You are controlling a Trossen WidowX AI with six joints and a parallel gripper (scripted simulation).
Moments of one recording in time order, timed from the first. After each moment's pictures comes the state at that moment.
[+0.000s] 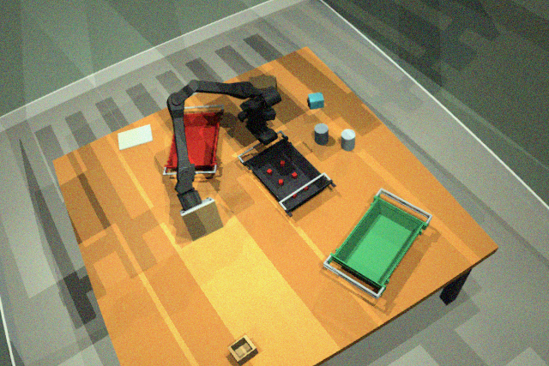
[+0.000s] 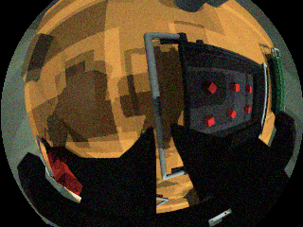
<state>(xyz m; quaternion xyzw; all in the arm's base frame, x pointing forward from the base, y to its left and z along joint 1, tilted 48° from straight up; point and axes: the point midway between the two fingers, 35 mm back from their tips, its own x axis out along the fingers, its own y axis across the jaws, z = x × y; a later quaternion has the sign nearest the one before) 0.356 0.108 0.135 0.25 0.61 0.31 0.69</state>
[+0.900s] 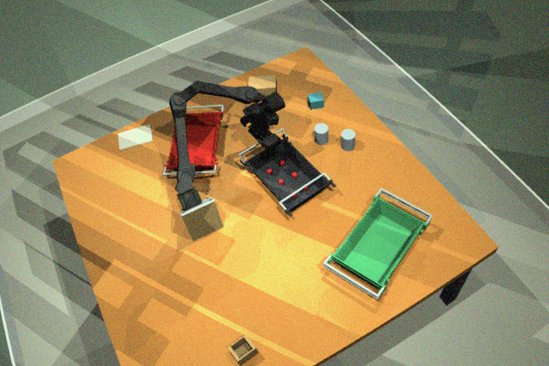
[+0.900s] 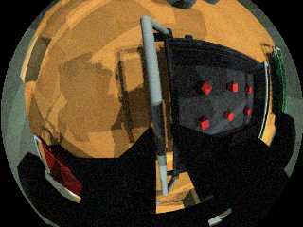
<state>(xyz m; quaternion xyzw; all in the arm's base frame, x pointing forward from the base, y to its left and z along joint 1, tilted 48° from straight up) 0.356 0.098 0.114 0.26 0.60 0.32 0.68</state>
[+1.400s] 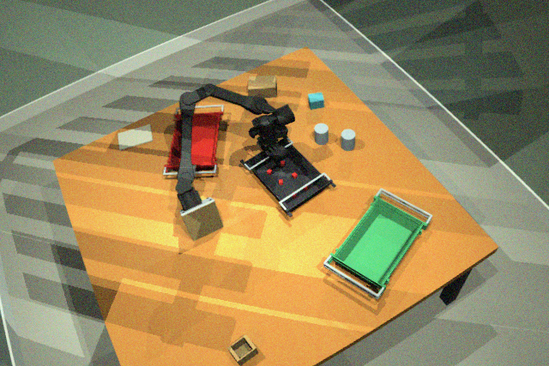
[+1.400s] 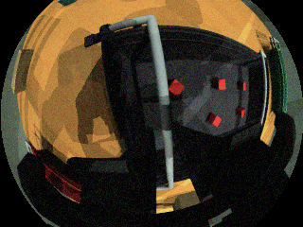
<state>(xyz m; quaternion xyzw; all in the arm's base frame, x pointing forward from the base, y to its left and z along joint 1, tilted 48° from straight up) 0.362 0.076 0.063 0.26 0.61 0.31 0.68</state>
